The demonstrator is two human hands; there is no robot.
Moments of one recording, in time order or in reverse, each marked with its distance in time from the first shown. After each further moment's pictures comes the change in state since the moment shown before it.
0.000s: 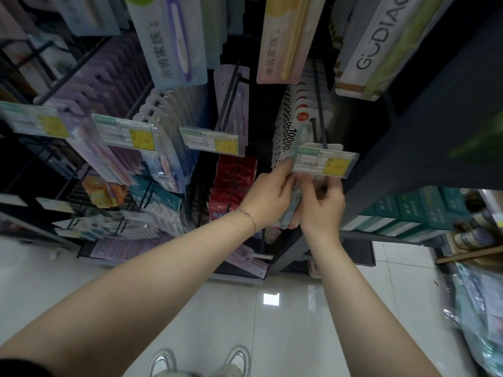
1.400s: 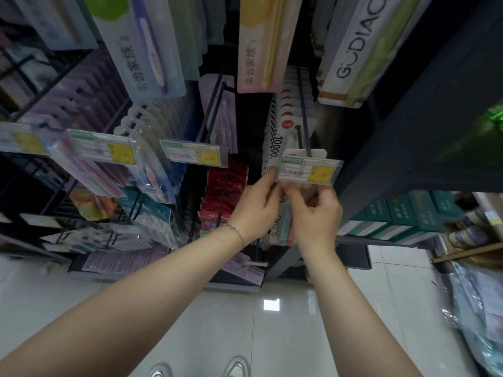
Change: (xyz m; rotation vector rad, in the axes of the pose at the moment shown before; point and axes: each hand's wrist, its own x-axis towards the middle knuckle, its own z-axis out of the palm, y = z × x) left_hand -0.002 -0.004 0.007 -0.149 0.080 -0.010; right_hand -0.002 -0.006 -0.007 -0.065 0.040 -0.023
